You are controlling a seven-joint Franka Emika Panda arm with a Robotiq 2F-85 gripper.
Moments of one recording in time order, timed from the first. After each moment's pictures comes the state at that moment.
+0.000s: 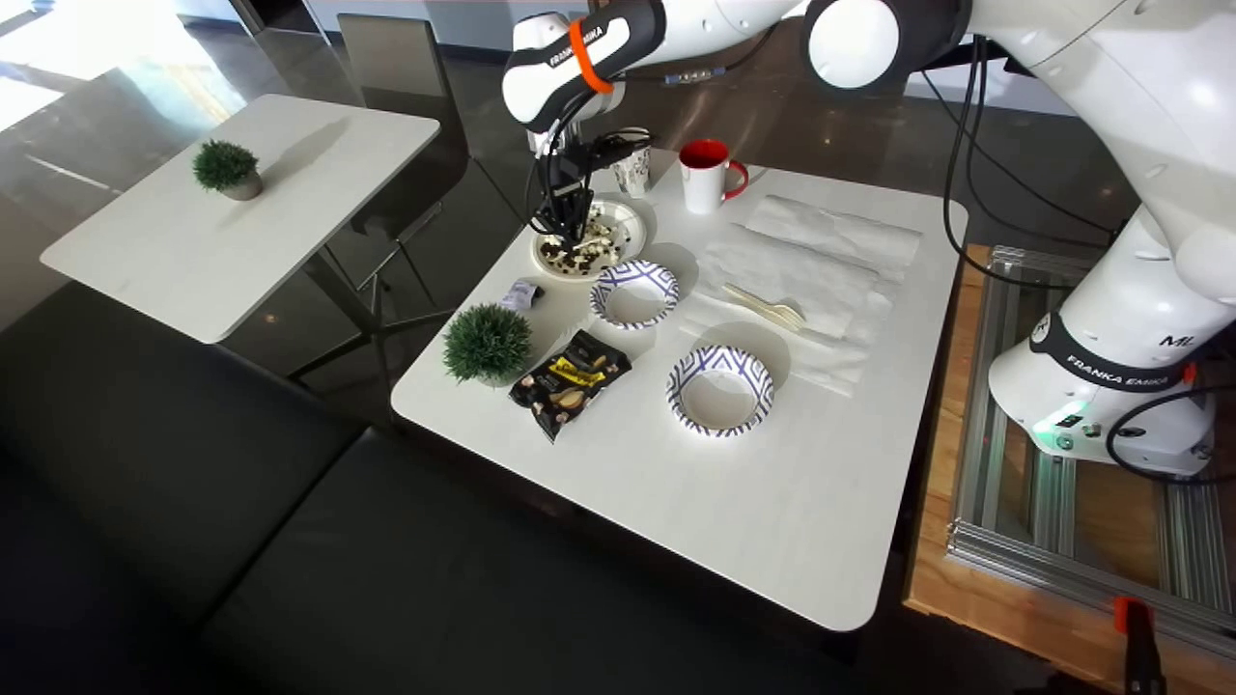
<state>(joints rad) -0.19 1.04 0.08 -1.07 0.25 1.97 -0.06</state>
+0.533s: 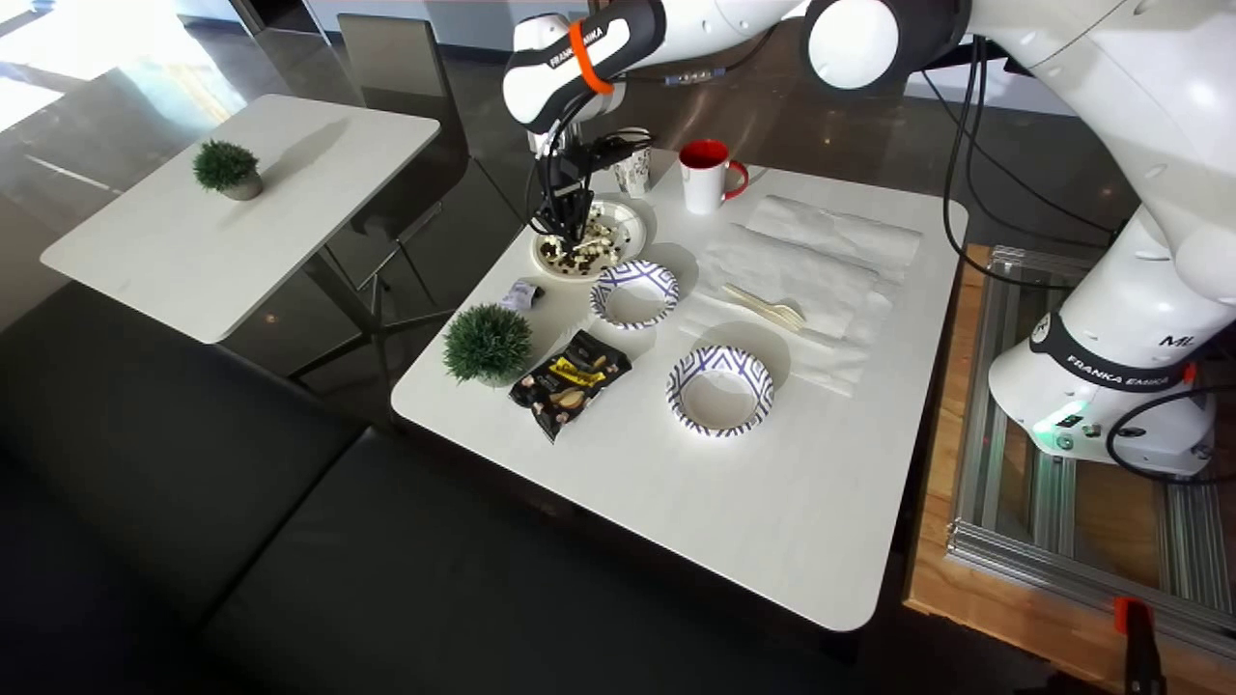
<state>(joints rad) -0.19 1.04 0.08 -1.07 0.25 1.97 -0.06</state>
